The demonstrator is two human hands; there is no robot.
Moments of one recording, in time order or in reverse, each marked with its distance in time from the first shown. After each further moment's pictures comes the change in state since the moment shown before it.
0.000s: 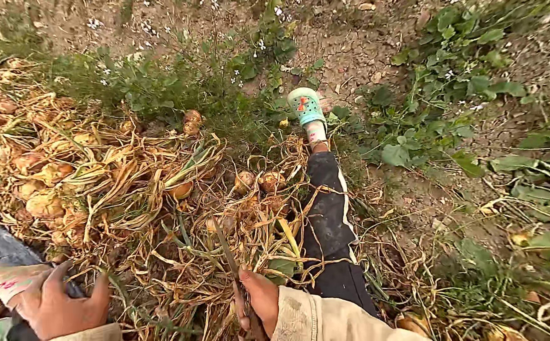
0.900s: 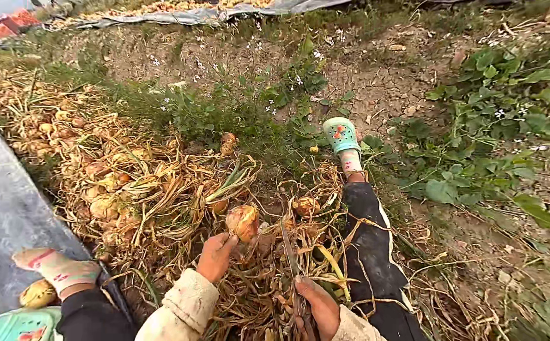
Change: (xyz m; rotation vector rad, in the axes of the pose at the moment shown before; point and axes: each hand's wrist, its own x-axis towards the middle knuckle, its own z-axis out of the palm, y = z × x) left_hand 0.041 0.108 0.083 -0.615 -0.774 -0.111; right_hand 0.020 0.000 -0.029 0.024 0.175 -0.242
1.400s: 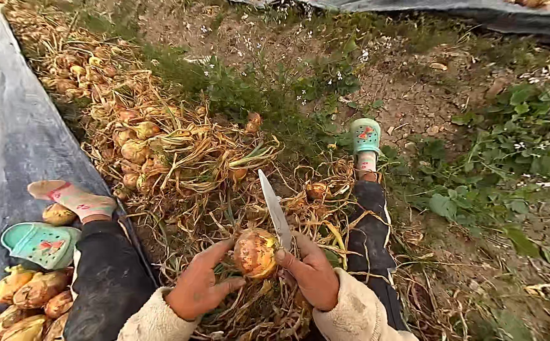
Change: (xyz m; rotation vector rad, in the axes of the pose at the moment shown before) left_hand -0.148 -0.036 -0.007 -0.085 0.099 0.525; right_hand -0.044 -0.022 0.050 -0.518 -0.241 -0.596
